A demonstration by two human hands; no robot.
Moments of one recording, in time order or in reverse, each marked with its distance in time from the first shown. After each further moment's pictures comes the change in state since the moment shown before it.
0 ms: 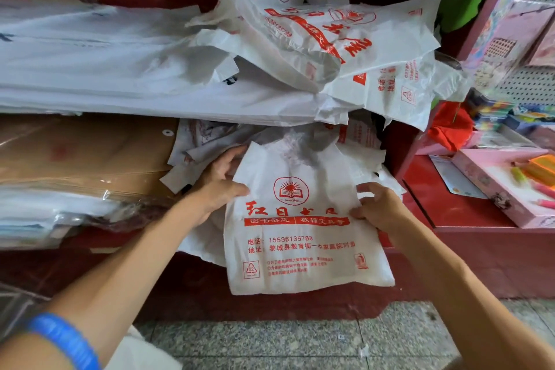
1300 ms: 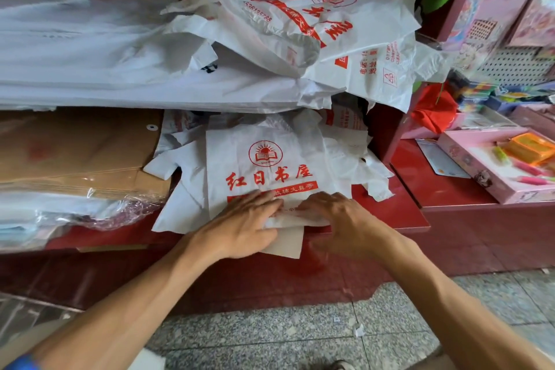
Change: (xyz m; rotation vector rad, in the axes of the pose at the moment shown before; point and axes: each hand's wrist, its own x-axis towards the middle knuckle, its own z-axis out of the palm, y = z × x) left_hand -0.055 0.001 0.051 1.114 -0.496 0.188; right_hand -0.046 0.014 0.024 -0.737 -0.246 -0.738
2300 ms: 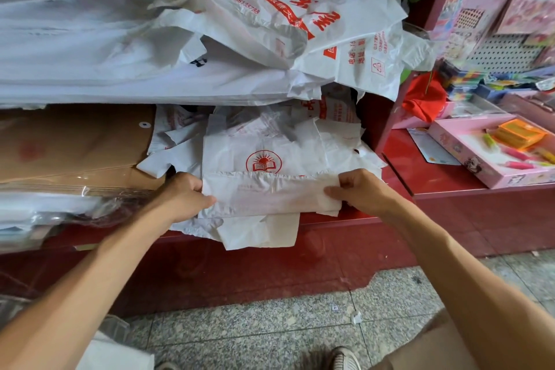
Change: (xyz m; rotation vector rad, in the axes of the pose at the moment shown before) left_hand -0.018 -0.069 -0.031 -0.509 0.246 -0.585; right_hand 0.006 0.033 -0.024 0.515 0.145 0.391
